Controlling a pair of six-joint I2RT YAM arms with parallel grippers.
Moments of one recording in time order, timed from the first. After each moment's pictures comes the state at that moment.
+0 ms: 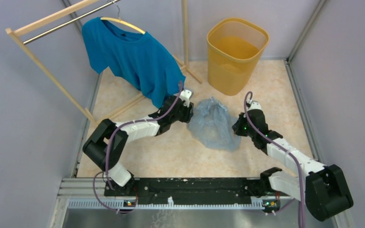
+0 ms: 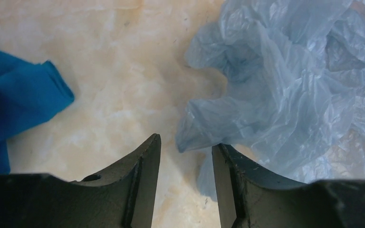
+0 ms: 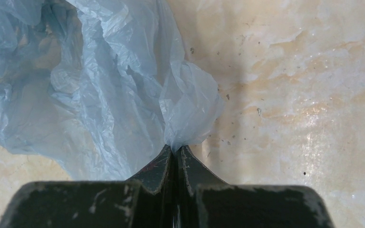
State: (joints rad) left arm -0.68 1.61 0.84 0.25 -0.04 -0.16; right arm 0.38 1.04 0.44 -0.07 0.04 0.49
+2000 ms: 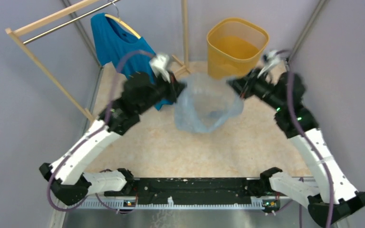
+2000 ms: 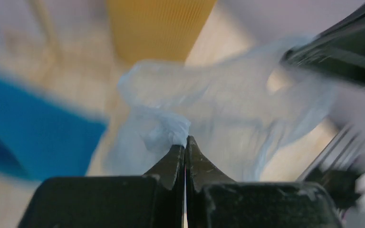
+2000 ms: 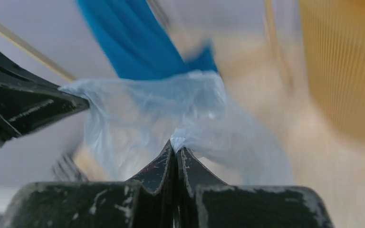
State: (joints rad) left arm -0.79 1.13 1.19 -0.47 -0.09 -0.32; right arm 0.40 0.90 0.95 -0.33 -0.32 0.44
